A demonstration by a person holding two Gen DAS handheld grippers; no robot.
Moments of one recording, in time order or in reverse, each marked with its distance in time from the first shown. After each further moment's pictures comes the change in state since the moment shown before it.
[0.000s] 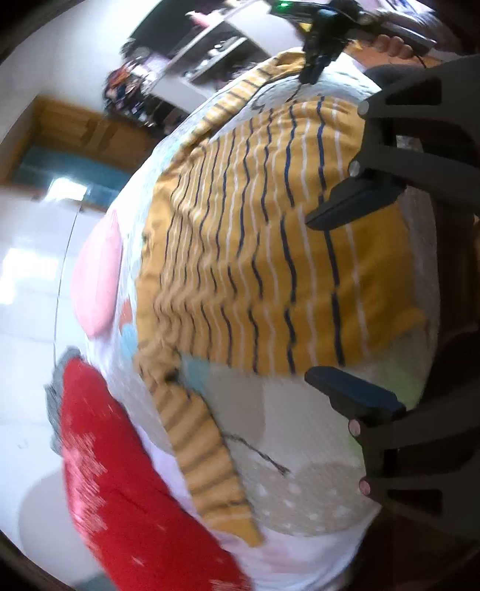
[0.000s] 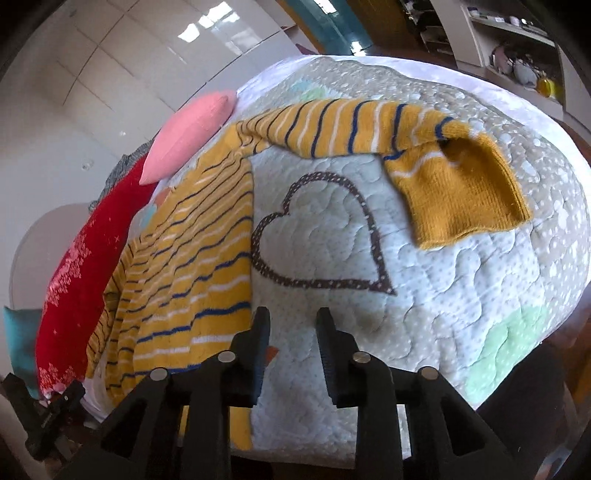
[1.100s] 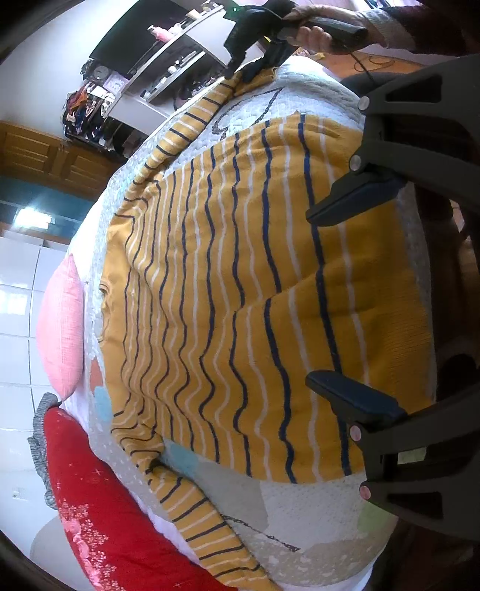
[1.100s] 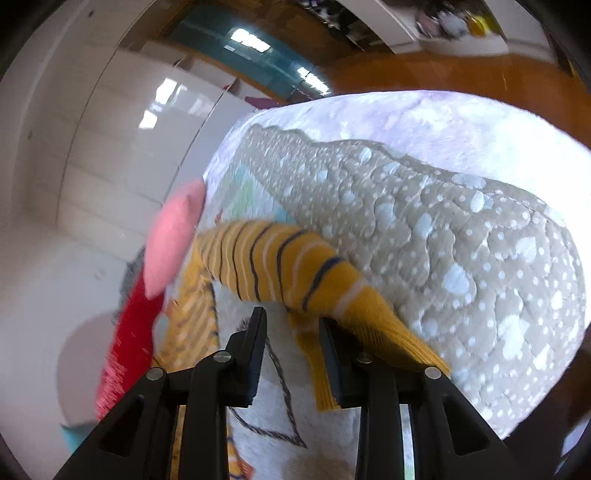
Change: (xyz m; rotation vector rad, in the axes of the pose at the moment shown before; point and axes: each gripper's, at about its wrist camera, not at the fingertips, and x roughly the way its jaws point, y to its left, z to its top) left arm 0.048 -0.066 0.000 0.076 0.135 -0.073; right arm -0.020 -0.115 0.083 0.392 -0.190 0.157
